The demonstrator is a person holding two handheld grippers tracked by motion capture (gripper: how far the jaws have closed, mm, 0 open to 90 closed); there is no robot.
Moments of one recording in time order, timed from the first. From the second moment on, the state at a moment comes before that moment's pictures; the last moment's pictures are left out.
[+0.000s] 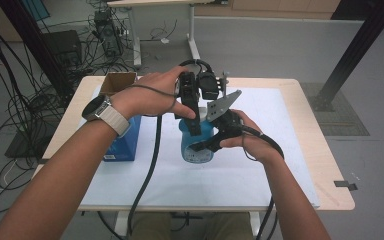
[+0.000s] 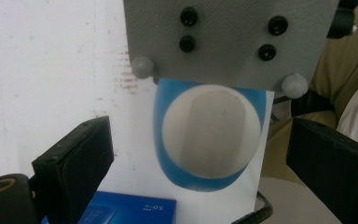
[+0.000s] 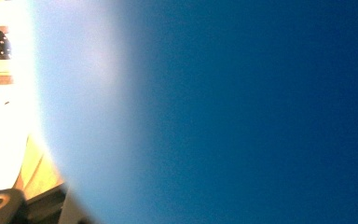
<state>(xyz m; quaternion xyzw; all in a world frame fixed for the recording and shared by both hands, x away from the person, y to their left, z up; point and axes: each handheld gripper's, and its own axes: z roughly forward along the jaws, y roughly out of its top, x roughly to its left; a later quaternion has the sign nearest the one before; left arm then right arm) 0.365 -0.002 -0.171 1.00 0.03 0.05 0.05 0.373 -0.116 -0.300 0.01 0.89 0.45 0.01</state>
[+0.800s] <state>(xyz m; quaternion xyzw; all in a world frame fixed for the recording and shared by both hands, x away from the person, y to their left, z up) 0.370 -0.003 -0.192 1.00 0.03 0.03 0.05 0.372 -0.115 -0.302 0.01 0.89 0.46 0.01</state>
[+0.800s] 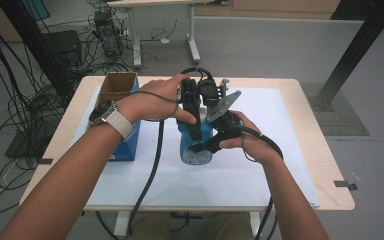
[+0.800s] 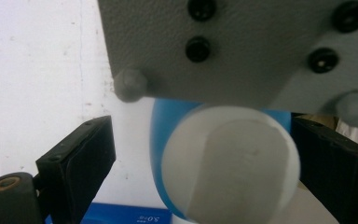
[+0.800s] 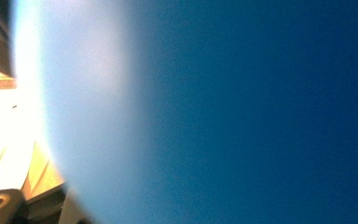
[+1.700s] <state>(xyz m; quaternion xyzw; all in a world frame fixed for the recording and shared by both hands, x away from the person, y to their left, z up) 0.370 -0.009 -0.199 1.00 0.02 0.01 0.05 0.368 -0.114 -0.299 0.01 0.89 0.46 0.00</state>
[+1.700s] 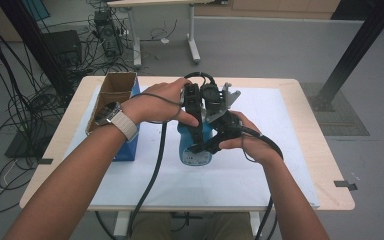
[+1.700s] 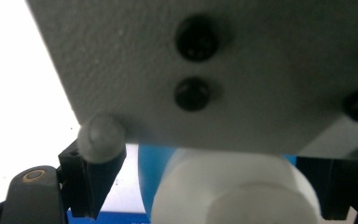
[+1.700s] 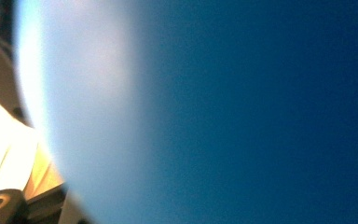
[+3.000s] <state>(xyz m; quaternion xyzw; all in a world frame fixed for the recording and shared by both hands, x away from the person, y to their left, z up) 0.371 -0.007 -0.200 1.00 0.01 -0.01 0.05 0.367 -0.113 -0.298 0.01 0.89 0.46 0.00</state>
